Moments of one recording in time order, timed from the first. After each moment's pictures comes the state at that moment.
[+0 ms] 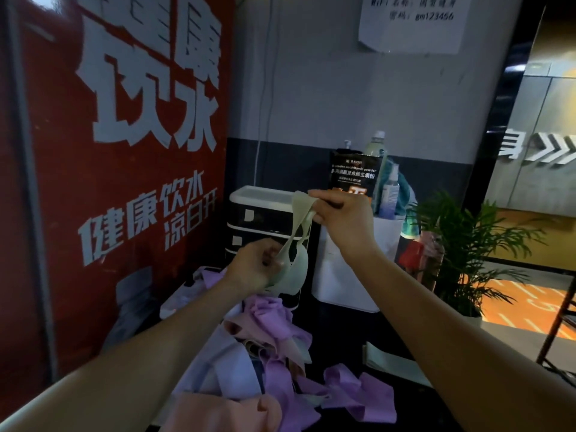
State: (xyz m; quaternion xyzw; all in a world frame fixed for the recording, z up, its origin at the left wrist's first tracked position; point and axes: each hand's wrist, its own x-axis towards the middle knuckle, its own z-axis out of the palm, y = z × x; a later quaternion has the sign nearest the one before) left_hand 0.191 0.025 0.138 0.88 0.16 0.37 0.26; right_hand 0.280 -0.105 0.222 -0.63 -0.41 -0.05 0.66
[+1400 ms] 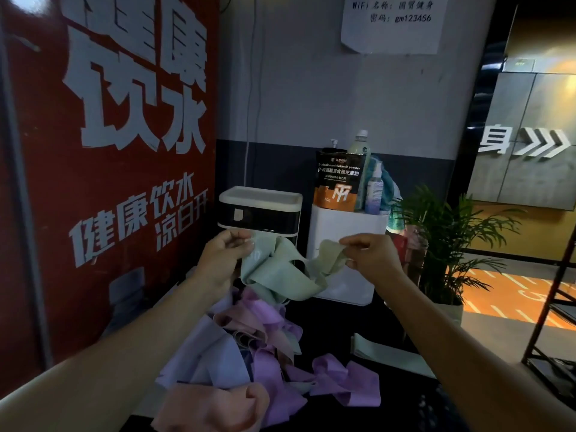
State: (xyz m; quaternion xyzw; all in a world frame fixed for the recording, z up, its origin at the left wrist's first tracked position) left_hand 0.166 0.006 0.151 0.56 0.16 0.41 0.70; right_hand 0.328 -0.170 0.175 -0.74 -0.32 0.00 0.59
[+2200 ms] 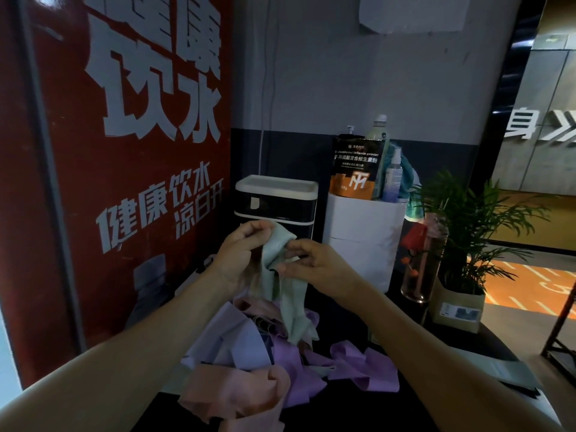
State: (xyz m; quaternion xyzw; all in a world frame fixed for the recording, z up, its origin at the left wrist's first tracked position) left_hand 0.153 -0.004 0.150 0.53 0.08 0.36 0.76; right_hand 0.252 -0.125 0.149 -0.66 -0.54 0.18 0.50
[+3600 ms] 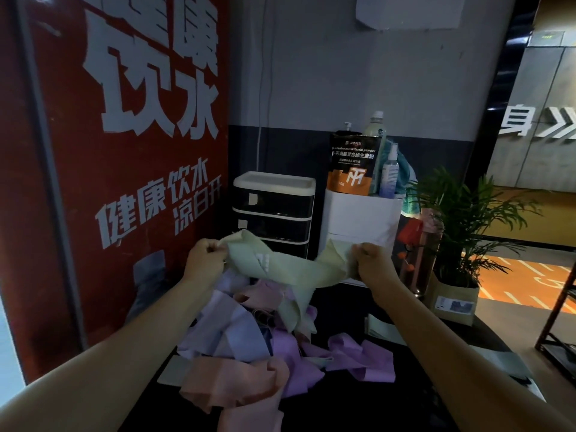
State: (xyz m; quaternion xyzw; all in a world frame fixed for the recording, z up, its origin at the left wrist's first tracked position) left_hand 0.134 0.048 0.108 0.63 0.32 0.43 0.55; right_hand 0.333 -0.145 0.116 -0.75 -0.28 0.05 0.60
